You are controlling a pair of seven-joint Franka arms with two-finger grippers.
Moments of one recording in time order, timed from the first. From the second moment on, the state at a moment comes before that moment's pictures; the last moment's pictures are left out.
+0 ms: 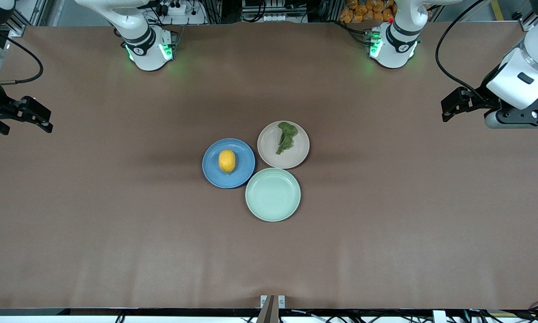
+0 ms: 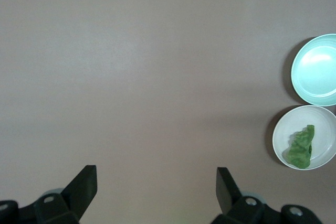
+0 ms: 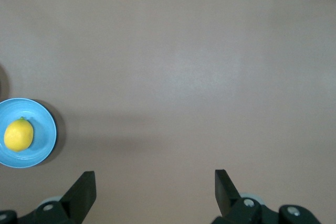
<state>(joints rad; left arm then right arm) -0.11 0.03 -0.08 -1.51 0.02 1.55 -0.15 0.03 -0.02 -0.03 -1.60 -0.05 1.67 -0.07</state>
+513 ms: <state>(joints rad) -0.11 0.03 -0.08 -1.51 0.02 1.55 -0.15 0.05 0.02 -0.08 -1.55 -0.06 1.69 -0.07</state>
